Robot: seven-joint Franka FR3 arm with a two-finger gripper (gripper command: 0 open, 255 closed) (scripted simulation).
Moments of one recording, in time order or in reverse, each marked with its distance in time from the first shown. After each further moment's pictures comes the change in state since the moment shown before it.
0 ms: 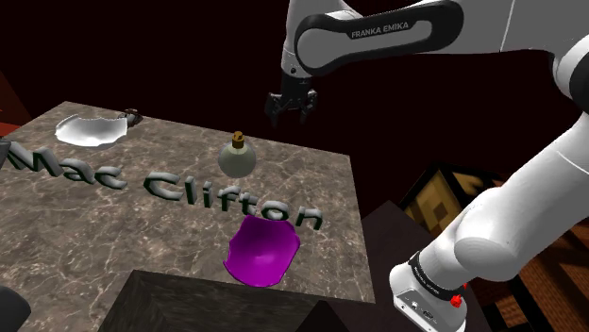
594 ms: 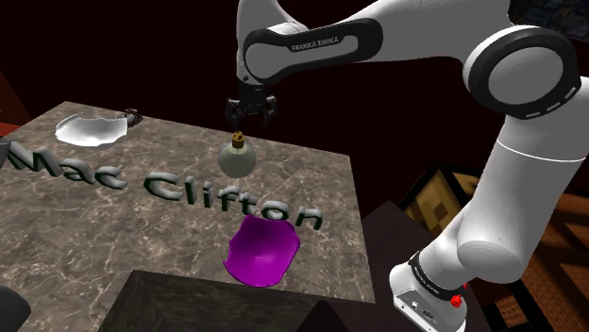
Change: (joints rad) arm 0.070 0.347 0.033 0.333 -0.078 -0.002 0.126
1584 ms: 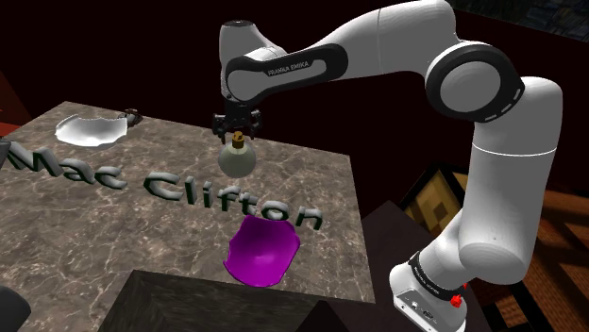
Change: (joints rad) arm 0.038 0.177 -0.007 0.112 -0.039 0.058 0.044
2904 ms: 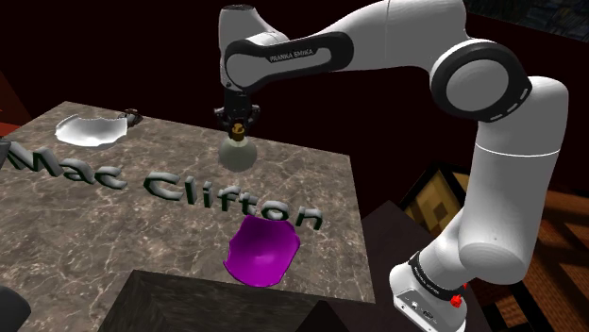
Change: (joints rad) arm 0.000 -0.023 0.004 0.044 0.008 -0.066 -0.008
